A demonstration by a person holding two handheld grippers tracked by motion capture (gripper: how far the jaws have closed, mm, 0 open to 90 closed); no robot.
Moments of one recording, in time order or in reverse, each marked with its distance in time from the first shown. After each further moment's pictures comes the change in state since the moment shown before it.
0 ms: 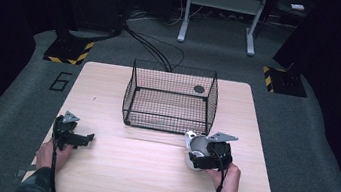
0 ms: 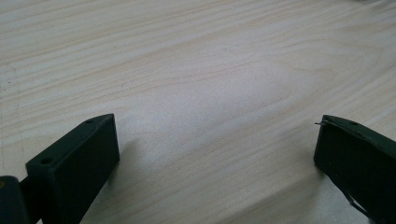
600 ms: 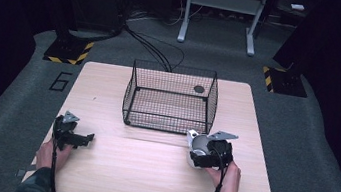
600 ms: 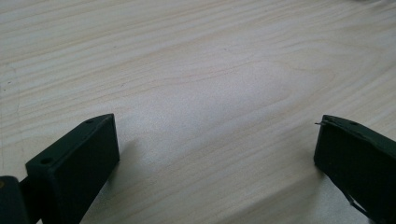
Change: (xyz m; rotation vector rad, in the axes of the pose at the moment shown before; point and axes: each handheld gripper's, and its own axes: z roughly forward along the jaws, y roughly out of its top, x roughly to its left) left arm 0.000 0.000 0.000 0.000 0.002 -0.003; right arm -0.003 0.002 0.002 0.012 -0.026 0.043
